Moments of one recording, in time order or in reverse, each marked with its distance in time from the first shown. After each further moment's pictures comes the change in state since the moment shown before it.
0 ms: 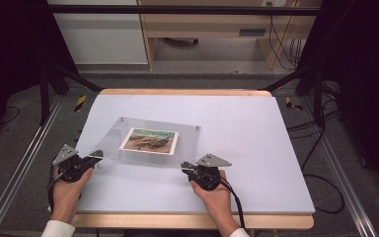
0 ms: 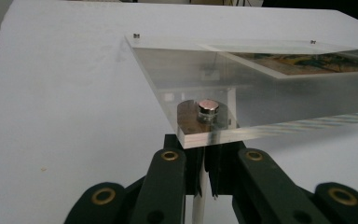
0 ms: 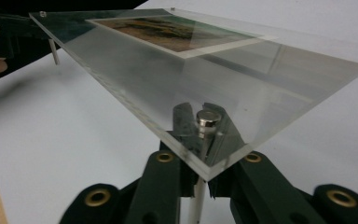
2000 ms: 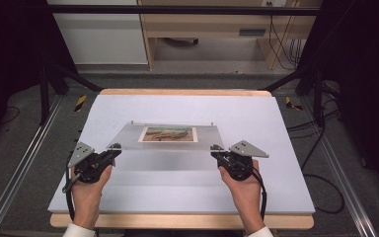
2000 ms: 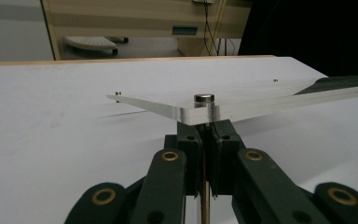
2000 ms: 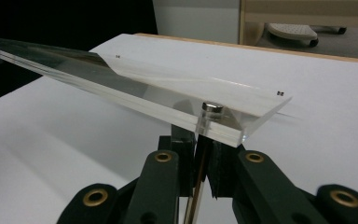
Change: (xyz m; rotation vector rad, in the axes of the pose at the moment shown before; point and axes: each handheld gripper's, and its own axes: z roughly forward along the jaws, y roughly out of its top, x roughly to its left) left arm -0.092 0.044 -0.009 -0.144 -0.019 0.009; right arm -0.038 0.044 -0.077 -0.094 -0.177 -0.006
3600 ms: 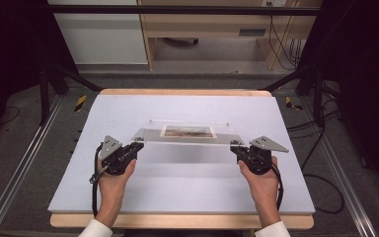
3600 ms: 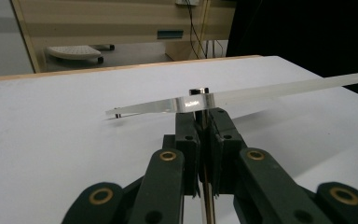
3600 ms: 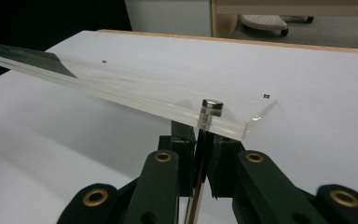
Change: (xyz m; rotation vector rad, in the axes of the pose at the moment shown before) left arm -0.032 -0.004 0.050 -0.011 -0.046 0.040; right arm -0.053 -0.004 -0.011 0.022 -0.081 0.039
